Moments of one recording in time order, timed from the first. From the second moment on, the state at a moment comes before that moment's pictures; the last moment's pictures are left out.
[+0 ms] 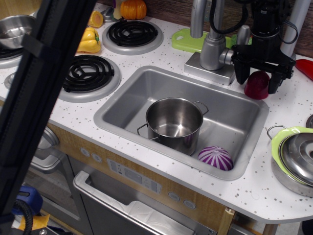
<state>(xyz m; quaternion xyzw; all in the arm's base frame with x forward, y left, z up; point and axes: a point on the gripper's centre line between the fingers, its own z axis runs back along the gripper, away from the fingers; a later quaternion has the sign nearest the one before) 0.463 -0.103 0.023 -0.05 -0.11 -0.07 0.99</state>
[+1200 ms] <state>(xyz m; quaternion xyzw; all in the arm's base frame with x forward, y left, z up) 0.422 -0.110 0.061 0.03 -0.03 -0.07 1.00</state>
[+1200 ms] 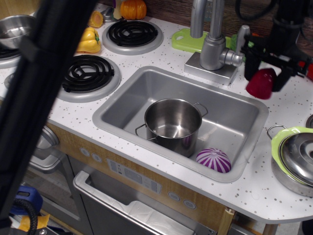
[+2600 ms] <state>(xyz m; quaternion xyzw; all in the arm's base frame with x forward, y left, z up) 0.351 -0.003 0.055 0.07 -0.09 -0.14 0.98</state>
